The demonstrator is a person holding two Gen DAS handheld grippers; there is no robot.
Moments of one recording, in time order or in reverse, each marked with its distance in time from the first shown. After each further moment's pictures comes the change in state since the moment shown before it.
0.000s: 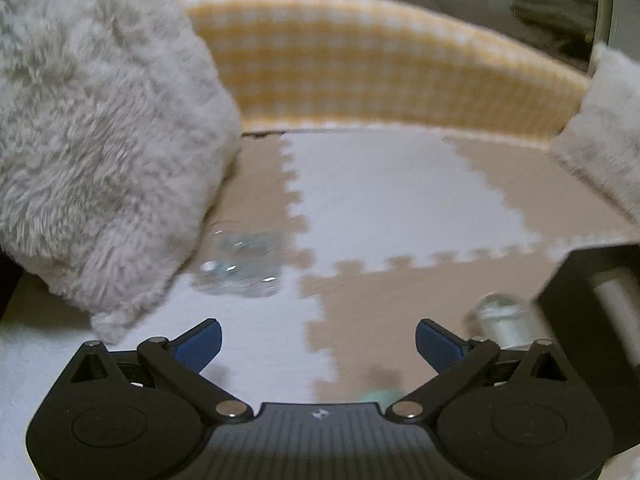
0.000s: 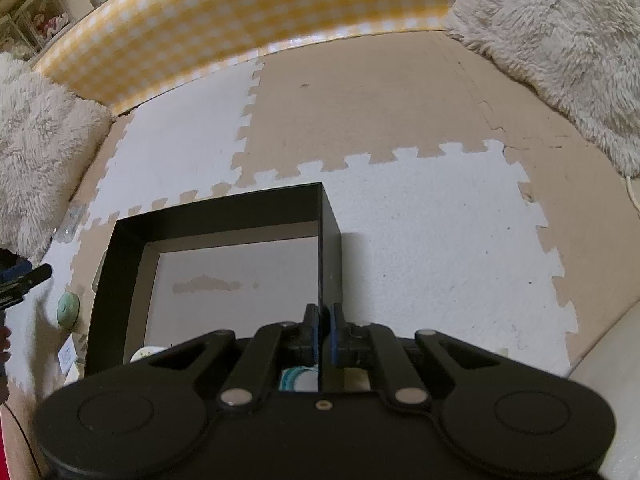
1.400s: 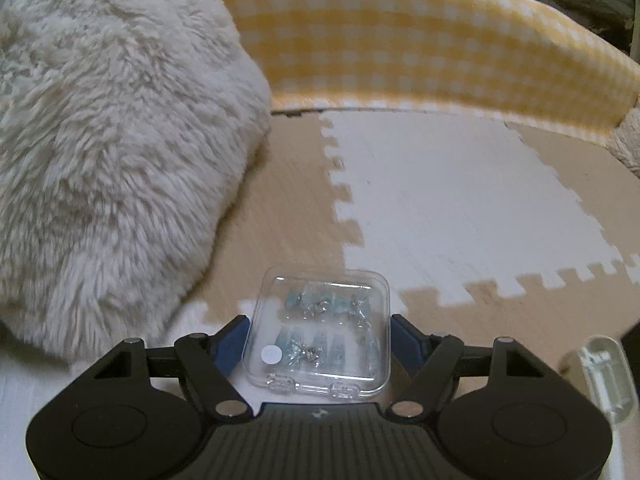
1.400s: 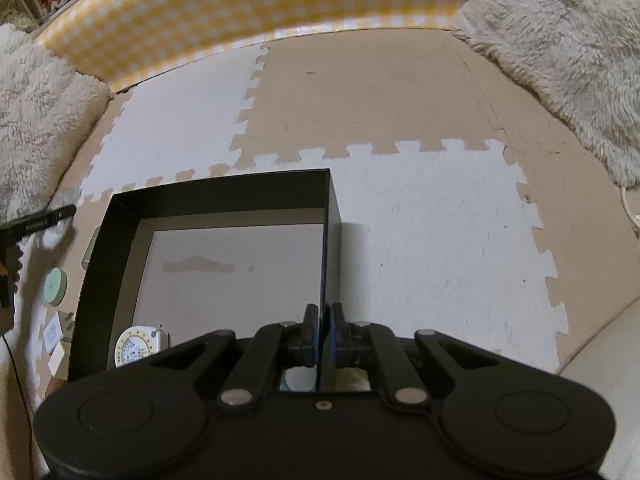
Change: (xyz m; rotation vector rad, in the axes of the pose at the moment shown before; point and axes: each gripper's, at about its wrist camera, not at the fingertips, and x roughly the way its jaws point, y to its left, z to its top) left arm 0.068 0.015 0.026 -0.044 0.069 0.090; right arm 0.001 0.008 -0.006 -0.058 0.024 -0.039
